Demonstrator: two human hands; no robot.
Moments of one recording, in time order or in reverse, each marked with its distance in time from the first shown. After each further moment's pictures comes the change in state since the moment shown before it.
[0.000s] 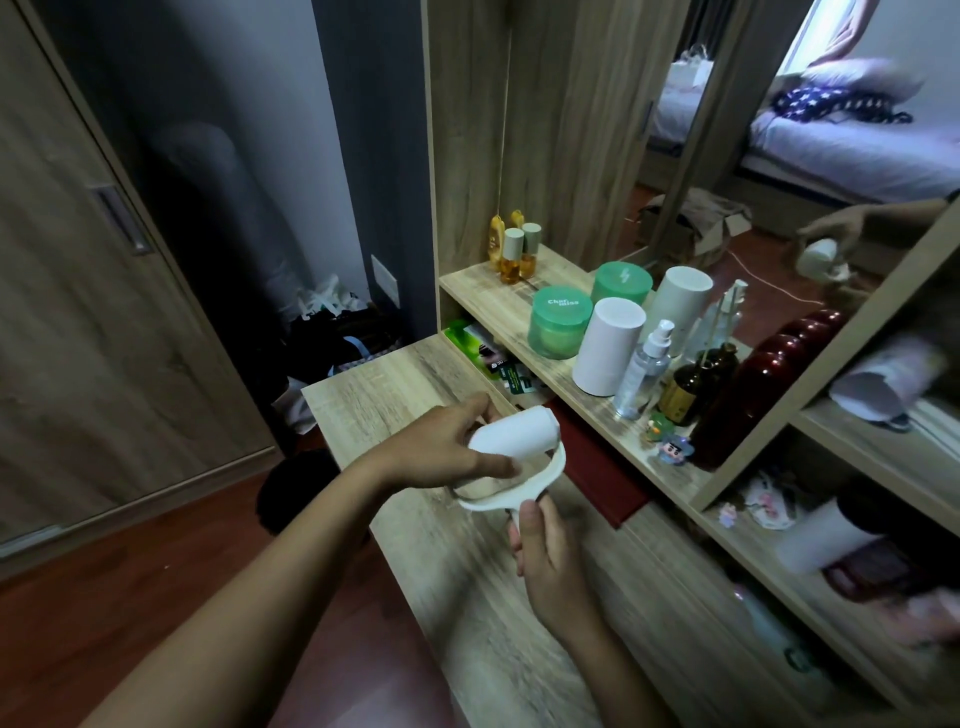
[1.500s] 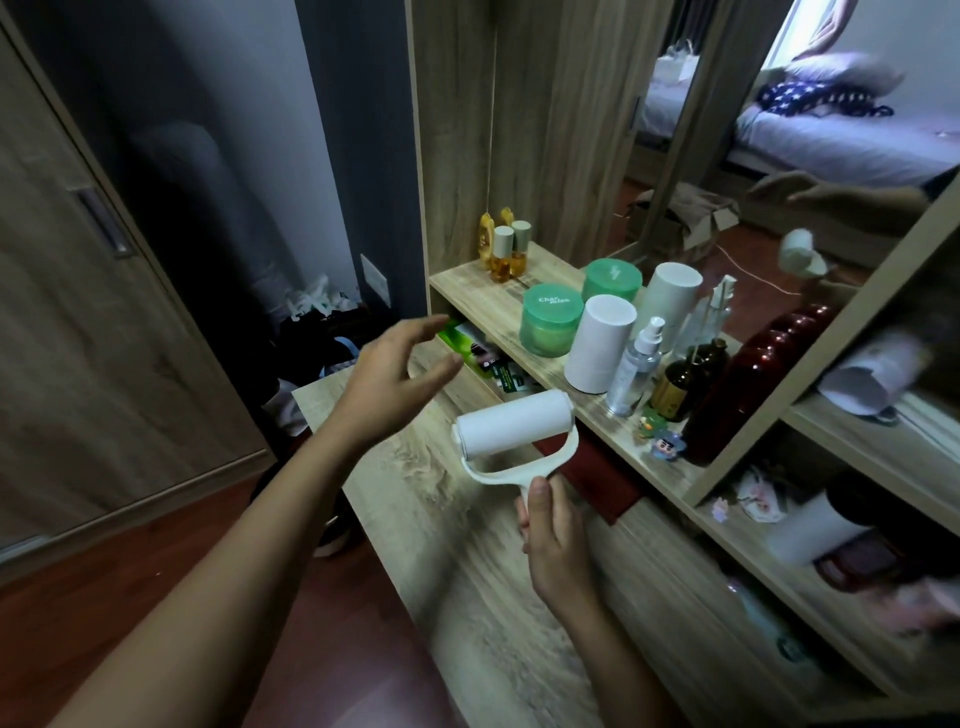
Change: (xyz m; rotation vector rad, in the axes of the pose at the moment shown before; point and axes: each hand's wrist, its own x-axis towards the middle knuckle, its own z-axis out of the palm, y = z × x) left_hand 0.005 -0.007 -0.033 0.032 0.587 0.150; right_hand 0.013 0.000 -0.001 0.057 0.100 0.005
